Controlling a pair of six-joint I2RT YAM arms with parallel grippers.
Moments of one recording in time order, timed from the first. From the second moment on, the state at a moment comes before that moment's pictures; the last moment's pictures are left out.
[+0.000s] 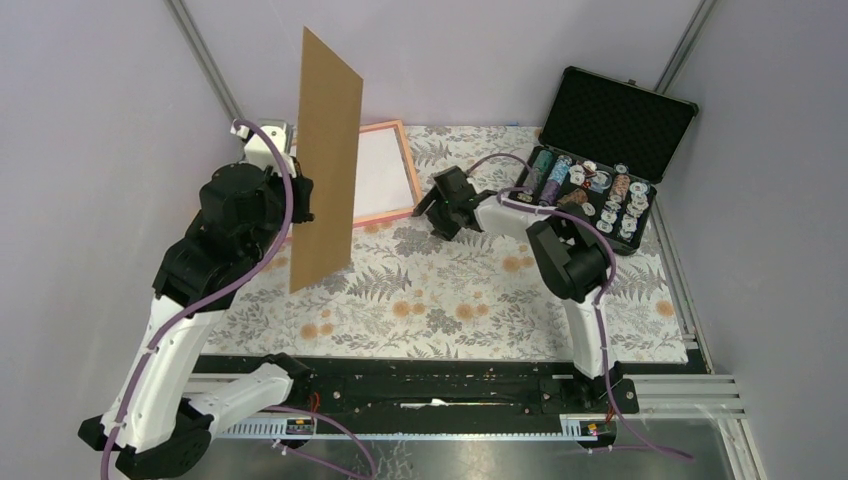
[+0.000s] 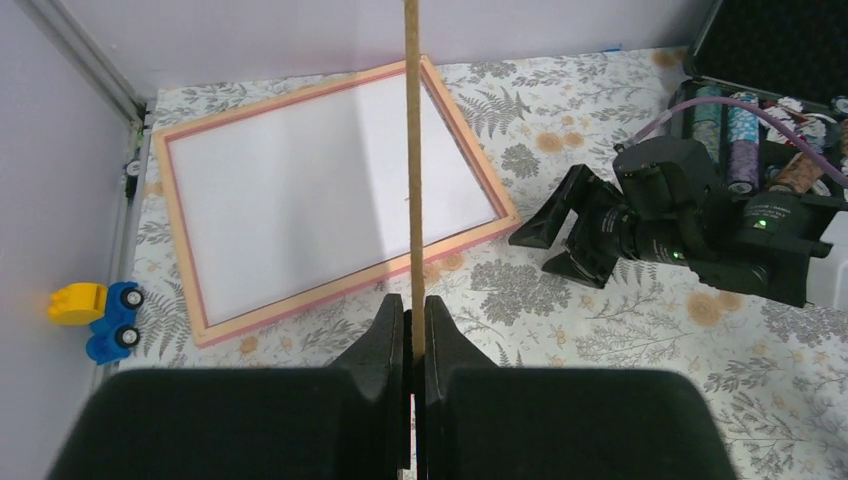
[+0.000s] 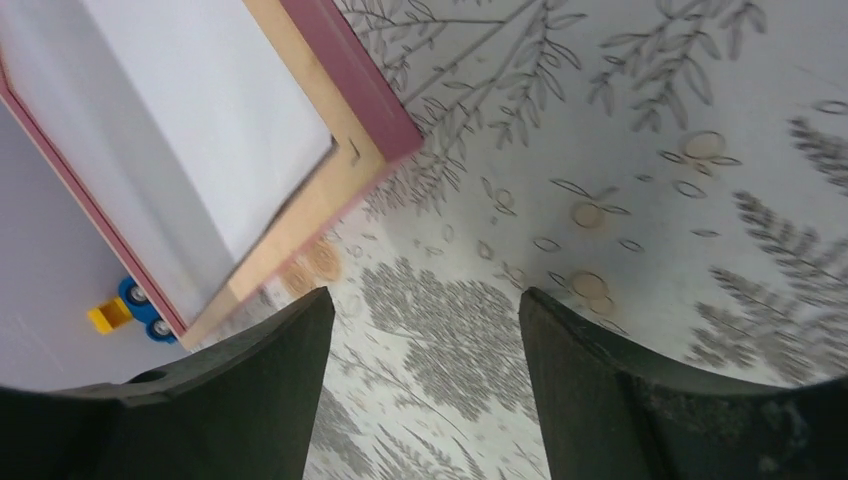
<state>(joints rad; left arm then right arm) -0.52 0.96 1.50 -0.82 -0.30 -0.15 0.61 2.11 1.44 -0.20 -0.01 1.21</state>
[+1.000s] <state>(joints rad) -0.52 0.91 1.43 -0.82 -0.31 -0.13 0.63 2.31 1.70 -0.28 0.14 1.64</state>
